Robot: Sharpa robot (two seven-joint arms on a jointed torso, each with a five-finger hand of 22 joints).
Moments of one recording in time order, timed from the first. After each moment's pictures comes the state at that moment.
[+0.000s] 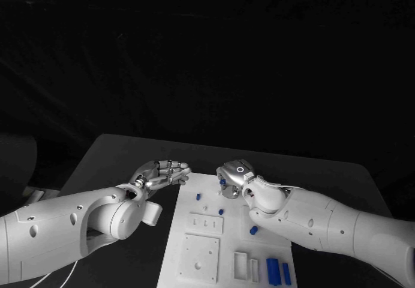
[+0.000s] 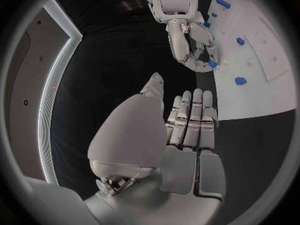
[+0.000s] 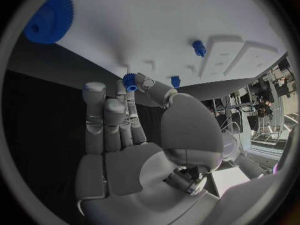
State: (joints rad) left arm 1.32 -0.84 -0.19 1.54 -0.04 -0.39 0.30; left_hand 1.52 -0.09 0.03 0.29 0.09 0.66 0.18 0.33 0.42 0.96 0.15 0.07 0.07 0.77 0.15 0.36 0.40 0.04 0.69 0.05 0.19 1.31; right arm 1.19 -0.40 -0.12 1.04 -1.96 -0.52 -0.28; right_hand 1.13 -0.18 0.85 -0.24 0.05 1.00 0.11 0.44 0.43 1.31 0.05 0.11 0.17 1.33 -0.05 1.28 0.70 0.18 1.40 -0.03 0.72 1.31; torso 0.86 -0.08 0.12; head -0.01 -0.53
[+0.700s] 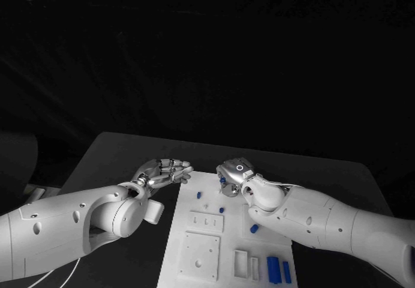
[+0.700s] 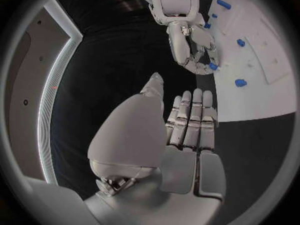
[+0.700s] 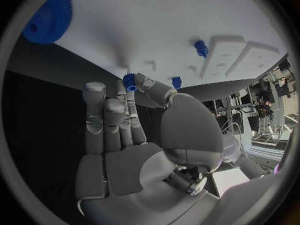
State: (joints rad) left arm 1.32 -0.83 -0.19 1.54 -0.04 -0.39 0.30; left_hand 1.52 -0.09 0.03 0.29 0.09 0.66 0.18 0.33 0.42 0.96 0.15 0.07 0.07 0.77 0.15 0.36 0.40 0.04 0.69 0.05 0.19 1.31; right arm 1.19 -0.38 -0.12 1.01 -1.96 -0.51 -0.28; right_hand 1.13 -0.17 0.86 -0.24 0.05 1.00 0.11 0.43 0.43 1.31 0.05 0.11 0.17 1.33 -0.05 1.28 0.70 0.18 1.39 -0.03 0.72 1.31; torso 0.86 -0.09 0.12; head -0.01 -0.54
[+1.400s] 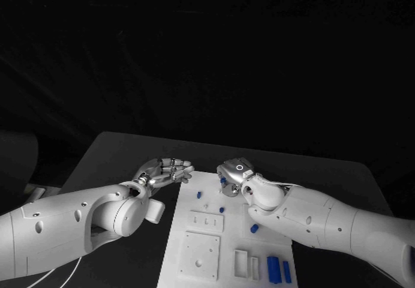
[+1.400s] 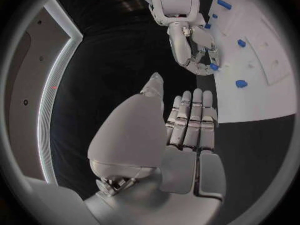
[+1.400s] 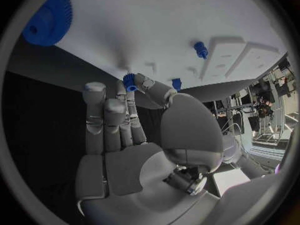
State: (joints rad) left arm 1.32 -0.83 -0.19 1.54 -0.04 -0.39 0.30; left_hand 1.52 -0.09 0.03 0.29 0.09 0.66 0.18 0.33 0.42 0.96 0.15 0.07 0.07 0.77 0.15 0.36 0.40 0.04 0.69 0.05 0.19 1.31; right arm 1.19 -0.38 -0.12 1.01 -1.95 -0.49 -0.28; right_hand 1.13 -0.18 0.86 -0.24 0.04 1.00 0.11 0.43 0.43 1.31 0.05 0.11 0.17 1.33 -0.05 1.28 0.70 0.18 1.39 -0.03 0.72 1.31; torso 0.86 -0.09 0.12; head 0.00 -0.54
